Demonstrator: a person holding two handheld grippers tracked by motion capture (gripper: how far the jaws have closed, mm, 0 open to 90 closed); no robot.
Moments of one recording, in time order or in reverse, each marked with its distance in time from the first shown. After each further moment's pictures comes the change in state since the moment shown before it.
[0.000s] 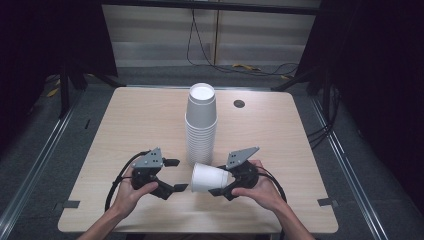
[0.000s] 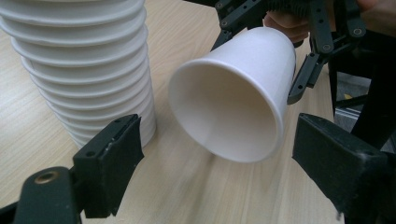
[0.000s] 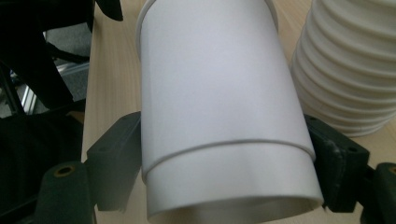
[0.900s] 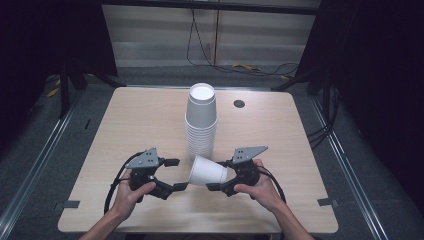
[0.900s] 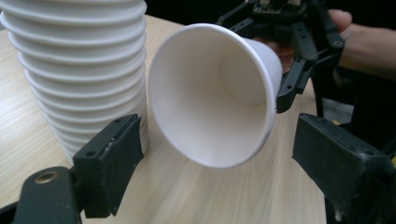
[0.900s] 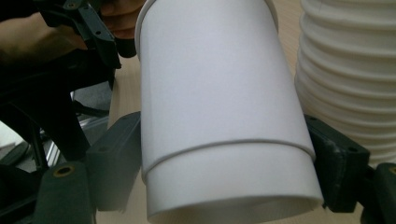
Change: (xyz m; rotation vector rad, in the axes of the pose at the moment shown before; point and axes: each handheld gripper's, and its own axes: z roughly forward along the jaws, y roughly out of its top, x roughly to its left) left arm -0.002 0.000 -0.005 -0.104 -0.020 -0.050; right arm -0.007 -0.005 0.000 -0.222 0.062 0.088
